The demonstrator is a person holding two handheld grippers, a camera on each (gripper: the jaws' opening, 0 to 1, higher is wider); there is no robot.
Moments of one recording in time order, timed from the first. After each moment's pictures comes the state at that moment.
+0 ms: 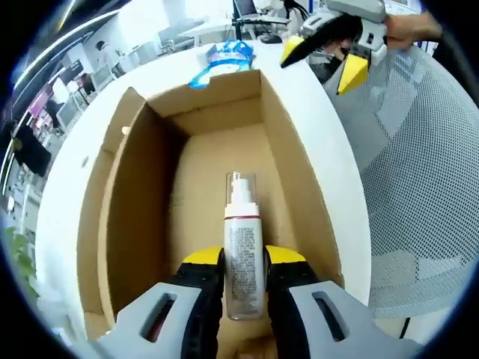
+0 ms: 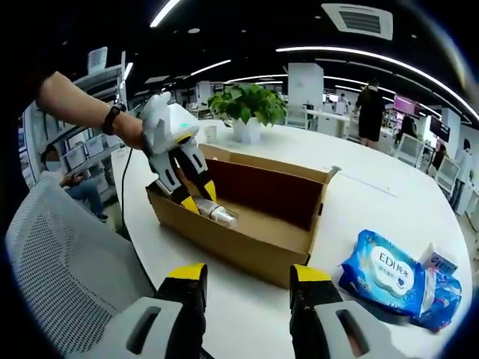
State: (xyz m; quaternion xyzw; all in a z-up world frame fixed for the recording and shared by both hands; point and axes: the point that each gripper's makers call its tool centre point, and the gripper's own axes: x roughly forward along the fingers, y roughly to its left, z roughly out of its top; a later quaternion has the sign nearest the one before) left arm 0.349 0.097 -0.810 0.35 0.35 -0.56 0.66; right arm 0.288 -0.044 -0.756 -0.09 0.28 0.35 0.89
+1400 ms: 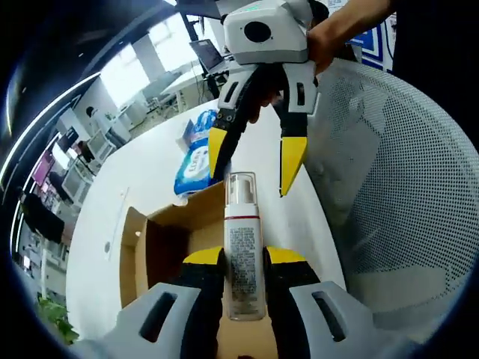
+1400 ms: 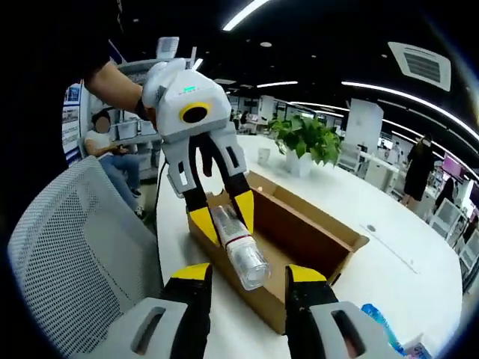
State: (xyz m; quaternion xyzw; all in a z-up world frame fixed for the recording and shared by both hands) left arm 0.298 0.018 -0.722 0.38 0.19 -0.63 0.65; right arm 0.290 -0.016 -0.709 -0.19 0.19 0.50 0.82
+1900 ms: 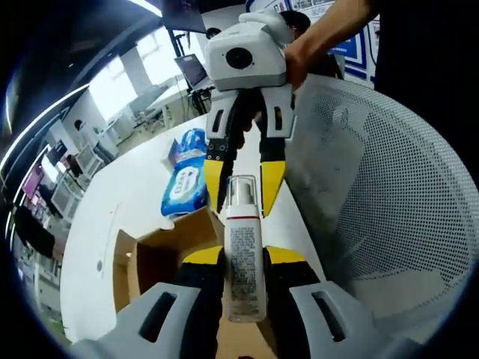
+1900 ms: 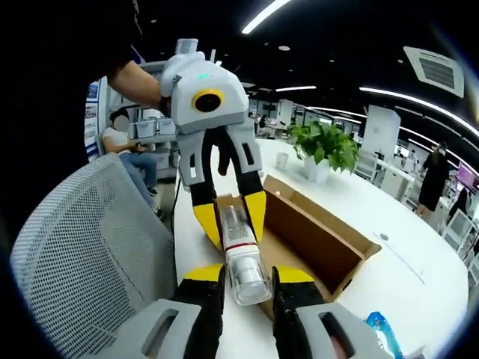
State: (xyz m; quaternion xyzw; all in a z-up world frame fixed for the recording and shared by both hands) left arm 0.278 0.008 -0.707 0.36 0.17 -0.67 0.62; right arm 0.275 -0.013 -0.701 -0.18 0.17 0.55 0.80
